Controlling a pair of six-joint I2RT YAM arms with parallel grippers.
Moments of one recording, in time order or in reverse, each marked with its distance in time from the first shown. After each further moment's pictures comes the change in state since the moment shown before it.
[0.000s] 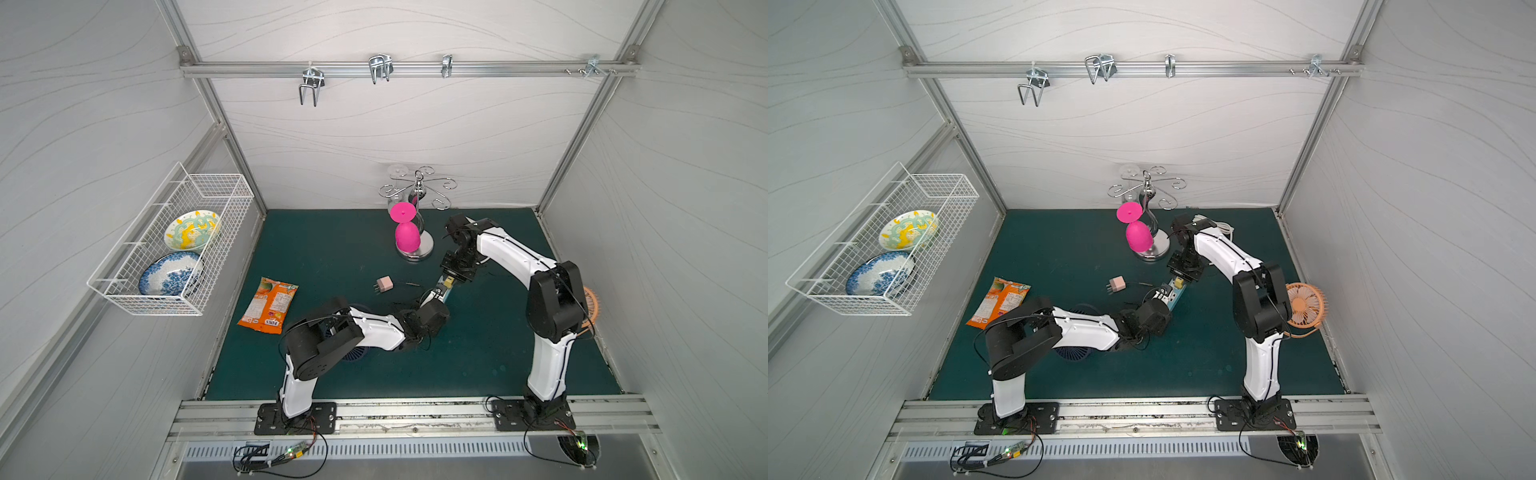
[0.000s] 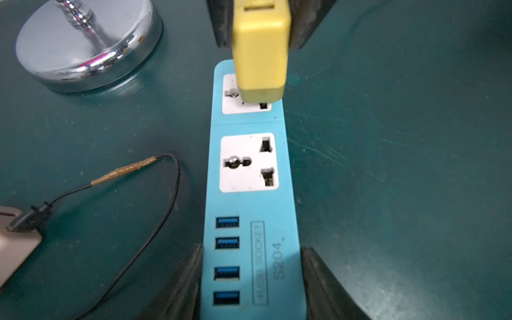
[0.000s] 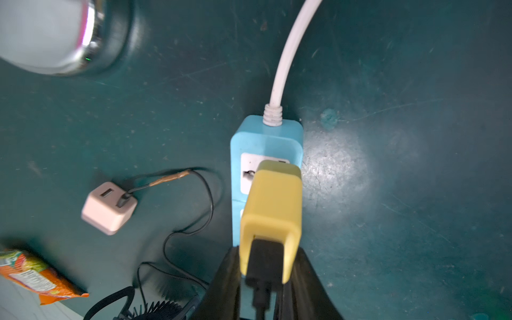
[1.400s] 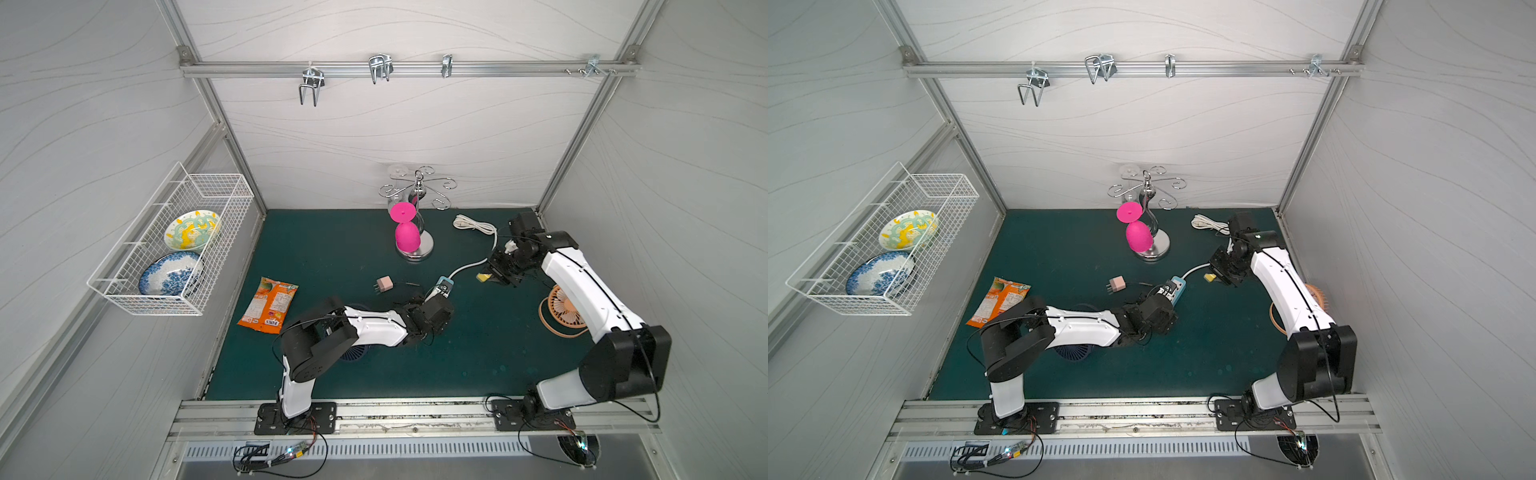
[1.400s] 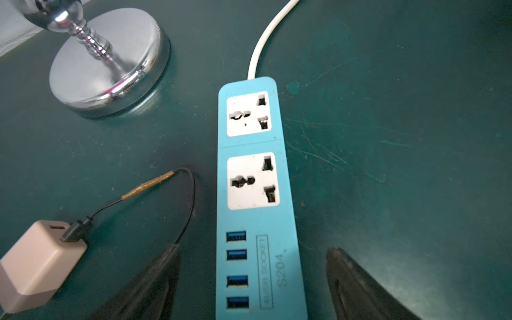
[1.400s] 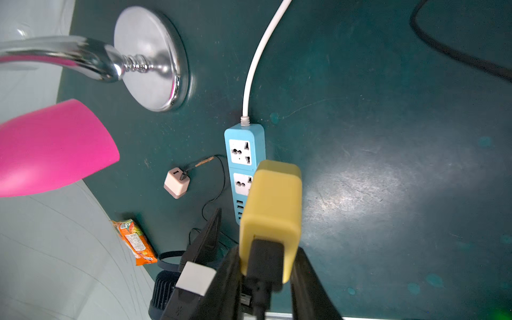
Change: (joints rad) left arm -0.007 -0.051 0.074 -0.151 -0.033 0.082; right arm -0.296 -0.484 -0.290 0.039 -0.125 -0.062
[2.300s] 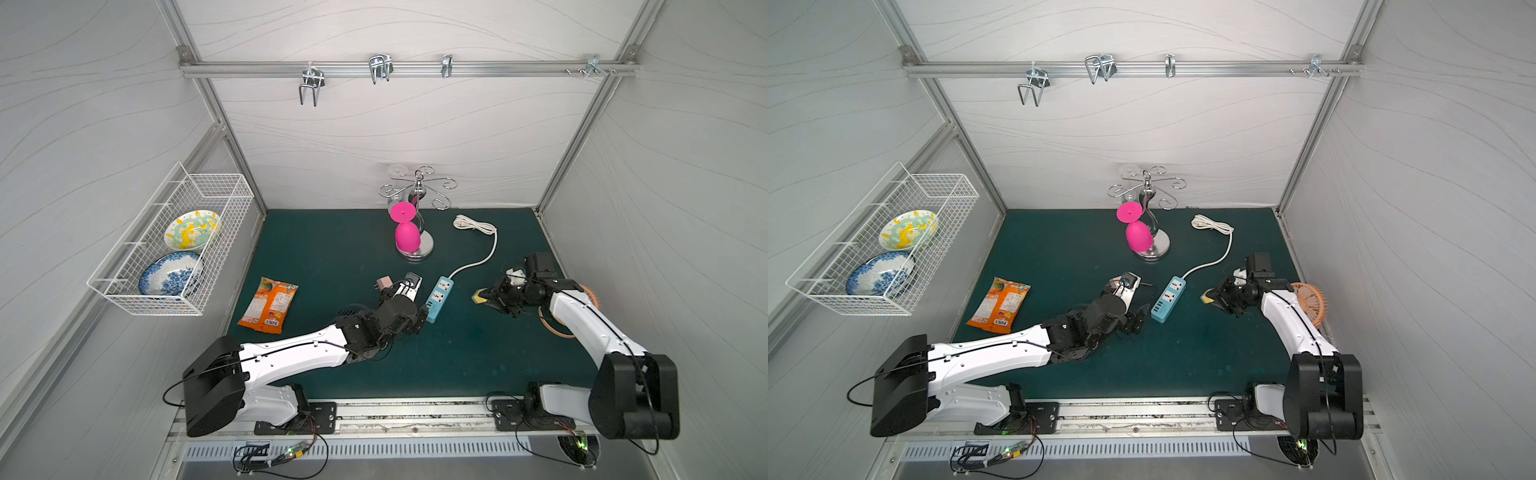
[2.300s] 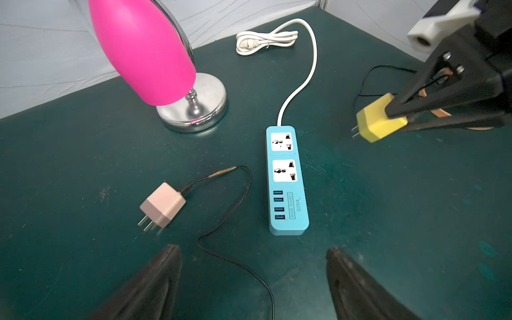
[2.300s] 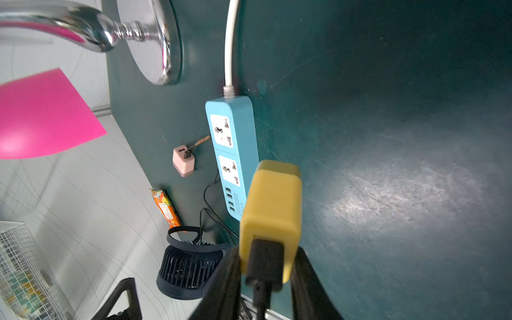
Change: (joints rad) left arm -0.005 -0.596 -0.264 -0.129 -0.027 -0.091; right arm -0.098 -0.184 -0.564 0.455 -0.299 -0.035
